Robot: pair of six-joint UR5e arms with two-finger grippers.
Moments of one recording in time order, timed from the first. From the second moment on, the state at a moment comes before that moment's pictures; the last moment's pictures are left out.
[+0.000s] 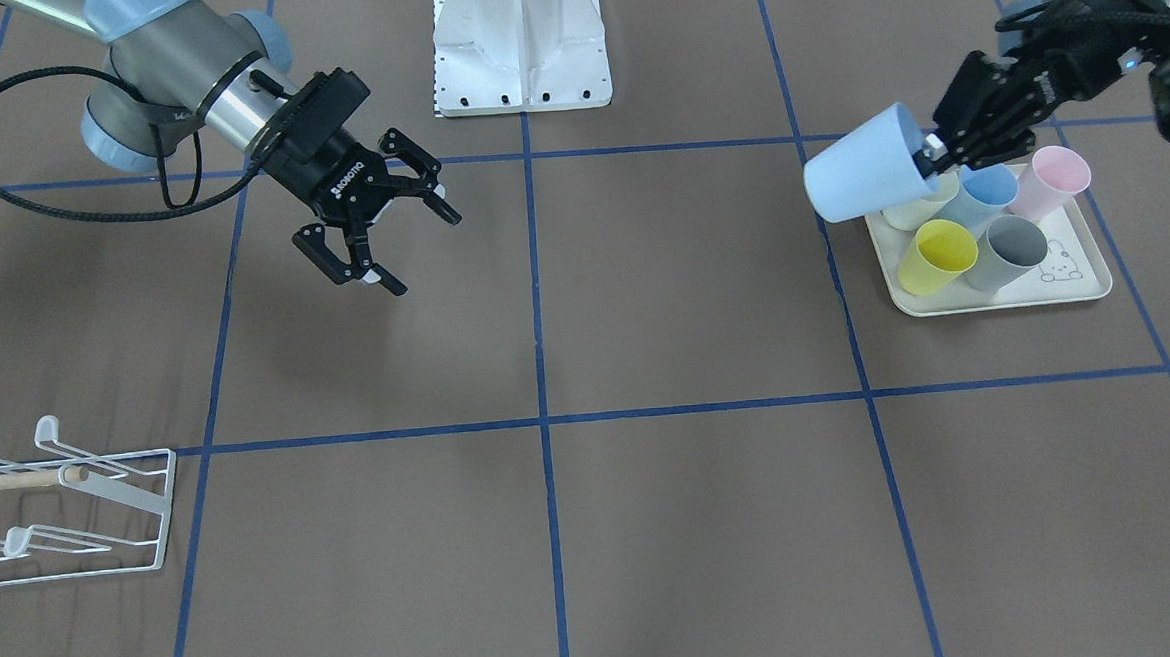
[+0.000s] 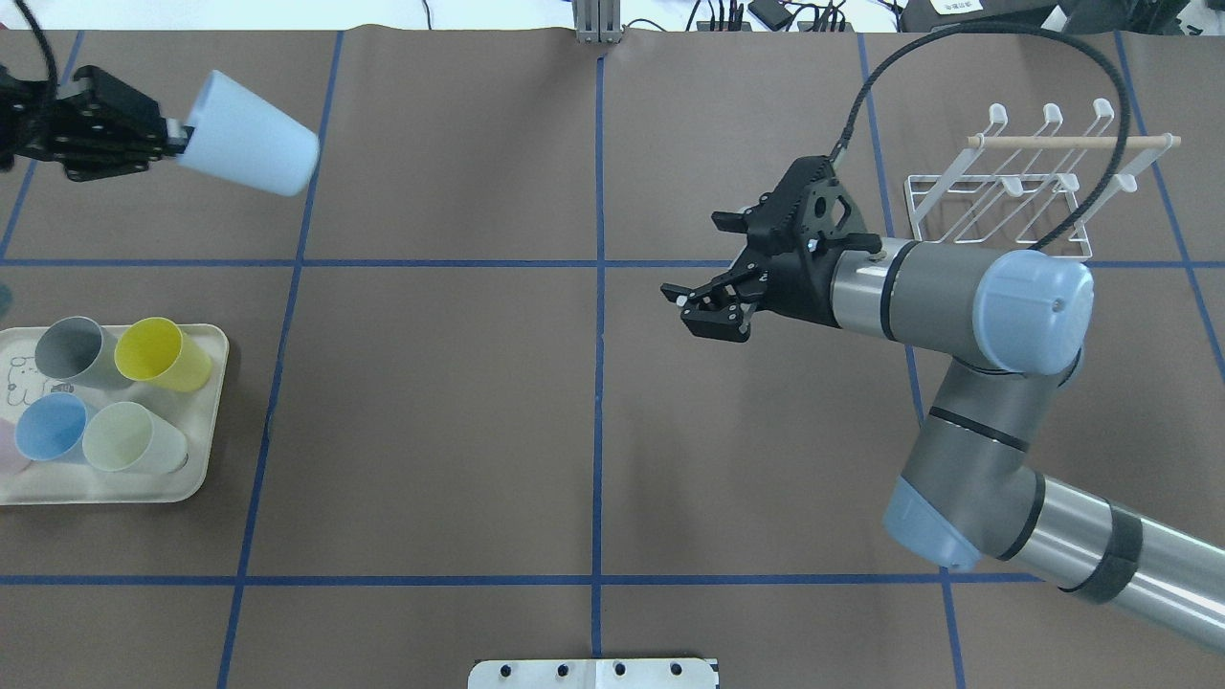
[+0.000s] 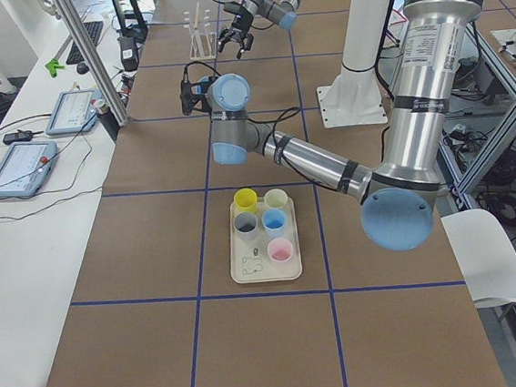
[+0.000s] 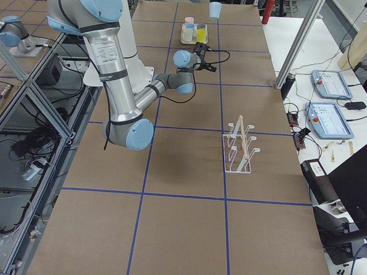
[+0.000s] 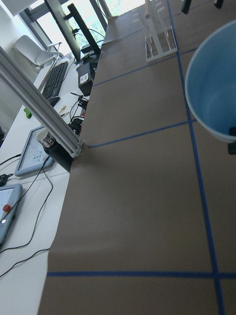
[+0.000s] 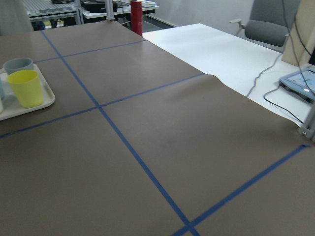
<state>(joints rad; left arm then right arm) -1.08 -1.83 -1.80 -2.79 -2.34 -1.72 0.57 -1.19 1.77 -0.54 1.66 0.35</state>
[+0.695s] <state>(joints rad) -0.82 -2.00 -1.81 -2.65 -2.11 -1.91 0.47 -1.09 1.70 -0.39 1.66 0.24</state>
